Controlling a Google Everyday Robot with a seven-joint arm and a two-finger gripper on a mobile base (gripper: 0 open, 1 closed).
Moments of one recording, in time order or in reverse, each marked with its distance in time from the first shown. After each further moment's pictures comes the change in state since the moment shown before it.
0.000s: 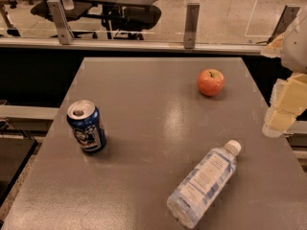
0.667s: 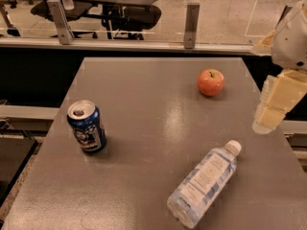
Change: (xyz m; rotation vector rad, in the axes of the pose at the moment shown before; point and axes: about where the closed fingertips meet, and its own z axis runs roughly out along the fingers) arm -0.021 0.000 0.003 -0.018 -0.050 -0.028
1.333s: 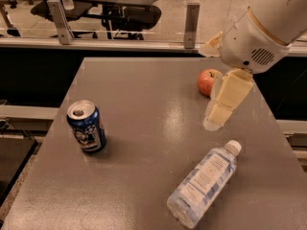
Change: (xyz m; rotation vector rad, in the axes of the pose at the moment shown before) arm -0.087 0.012 0.028 -0.093 -0.221 -0.120
